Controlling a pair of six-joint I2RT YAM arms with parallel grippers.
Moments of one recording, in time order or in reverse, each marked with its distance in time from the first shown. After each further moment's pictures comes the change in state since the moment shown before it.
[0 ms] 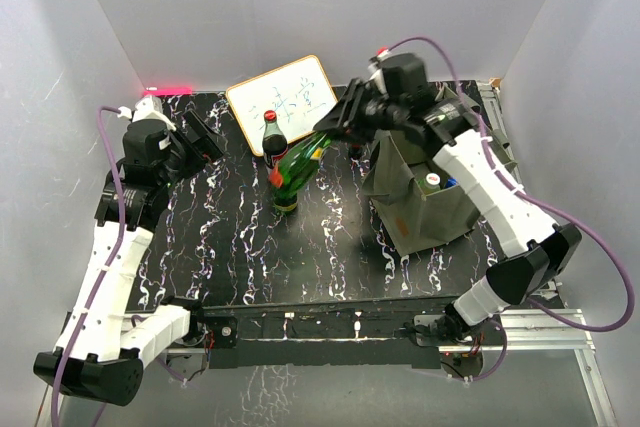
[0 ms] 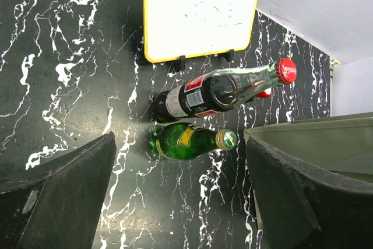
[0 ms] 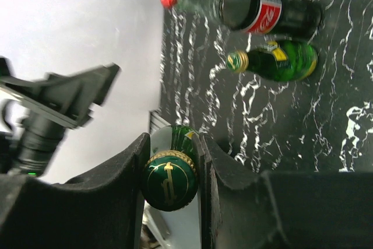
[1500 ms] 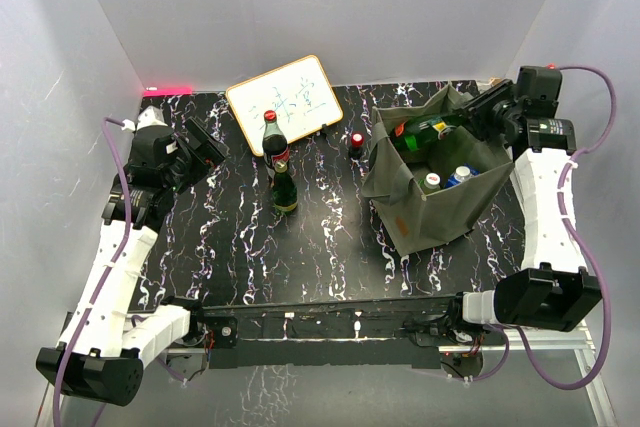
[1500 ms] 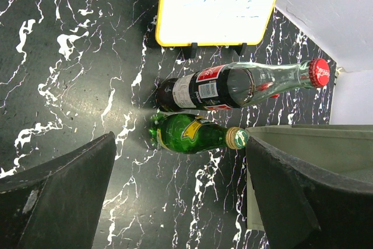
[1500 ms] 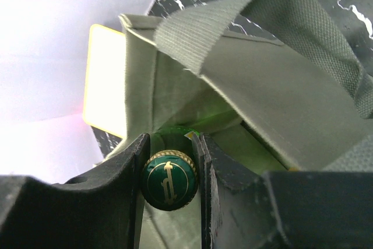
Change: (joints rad) left arm 0.000 0.003 -0.073 -0.006 -0.021 -0.114; right arm -0.752 -0.198 -0.256 -0.019 0.110 -0.029
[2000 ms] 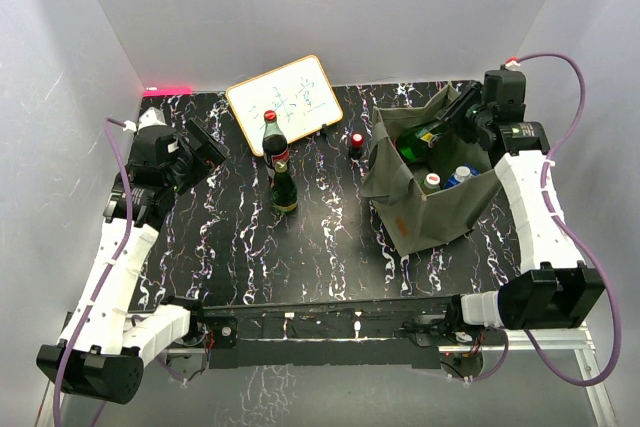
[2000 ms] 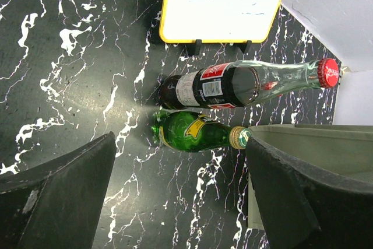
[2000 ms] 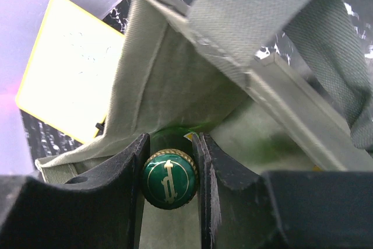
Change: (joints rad) left arm 0.000 0.010 0.000 -0.009 0.000 -0.008; right arm 0.120 -0.002 -0.061 0.068 0.135 -0.163
